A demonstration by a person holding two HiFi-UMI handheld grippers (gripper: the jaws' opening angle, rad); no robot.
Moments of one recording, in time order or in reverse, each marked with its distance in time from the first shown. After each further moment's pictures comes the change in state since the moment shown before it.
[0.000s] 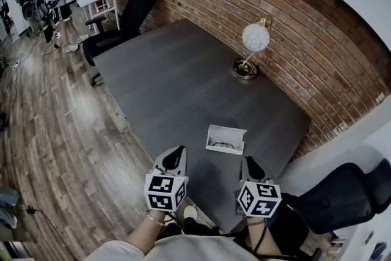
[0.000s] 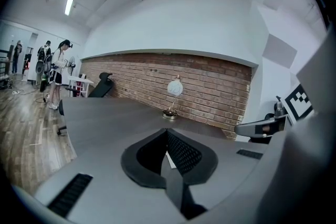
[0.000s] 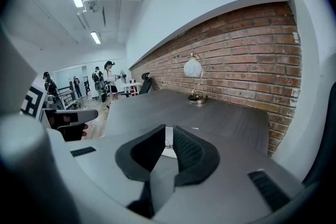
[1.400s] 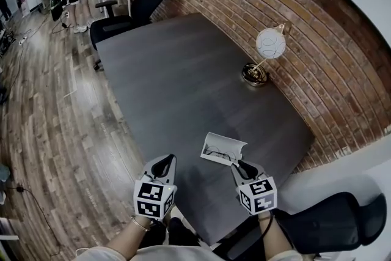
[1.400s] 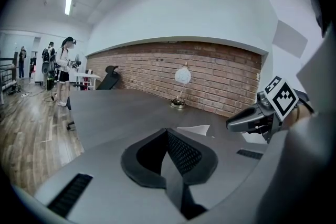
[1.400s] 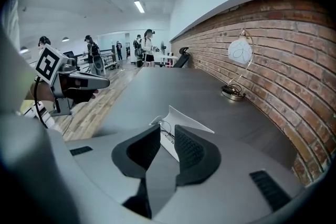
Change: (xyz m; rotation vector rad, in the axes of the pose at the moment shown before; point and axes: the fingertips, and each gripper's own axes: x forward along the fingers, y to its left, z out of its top) left arm 0.015 0.019 -0.035 0.008 0.101 0.085; right arm 0.072 -0.007 -0.033 -0.426 0.260 0.339
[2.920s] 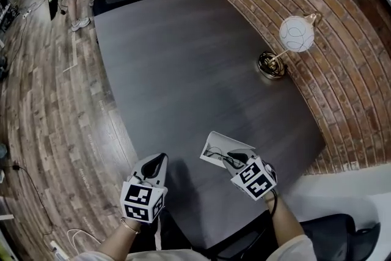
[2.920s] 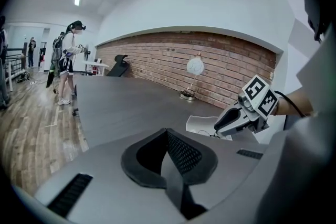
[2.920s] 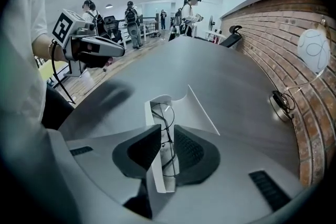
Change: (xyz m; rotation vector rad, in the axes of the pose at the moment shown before) left arm 0.025 0.025 -0.039 -0.095 0.068 0.066; right arm 0.088 0.009 -0.024 -0.386 0.284 0.342
